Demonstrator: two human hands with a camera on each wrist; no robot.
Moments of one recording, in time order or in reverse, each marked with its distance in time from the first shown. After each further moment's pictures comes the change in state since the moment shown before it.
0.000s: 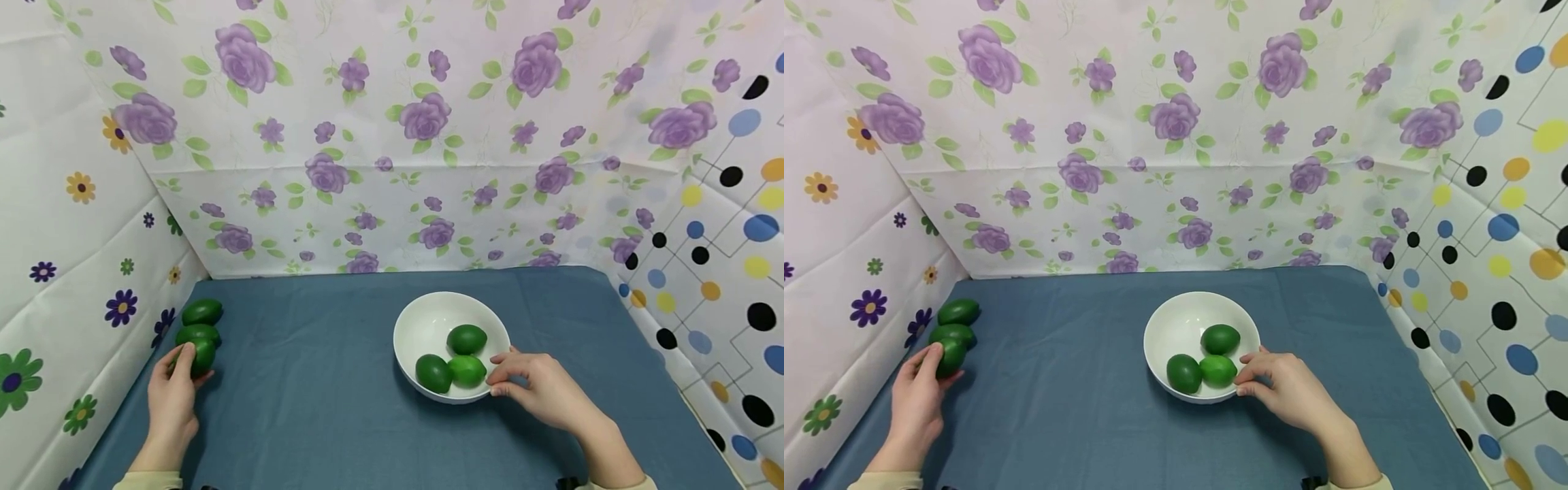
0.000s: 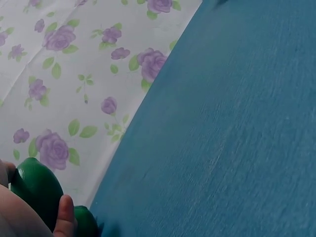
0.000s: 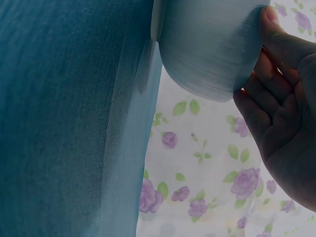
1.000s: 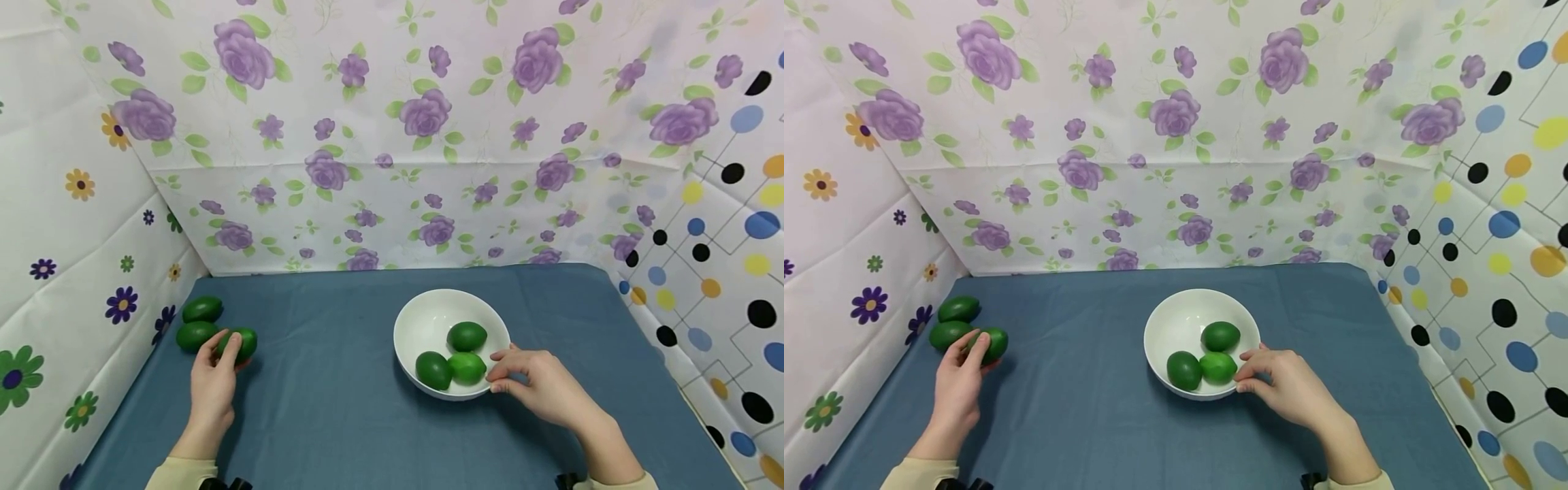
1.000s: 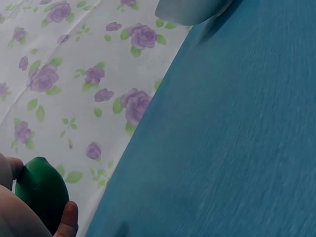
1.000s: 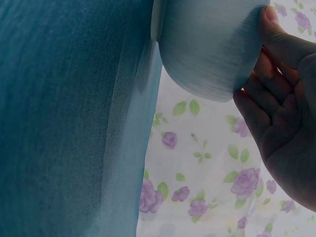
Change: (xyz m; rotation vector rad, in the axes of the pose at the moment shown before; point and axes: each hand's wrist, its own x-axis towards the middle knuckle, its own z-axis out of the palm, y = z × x) left_hand -0.026 -0.013 0.040 0.133 -0.183 0.102; right_hand 0.000 0.000 0.002 -0.003 0.004 0.013
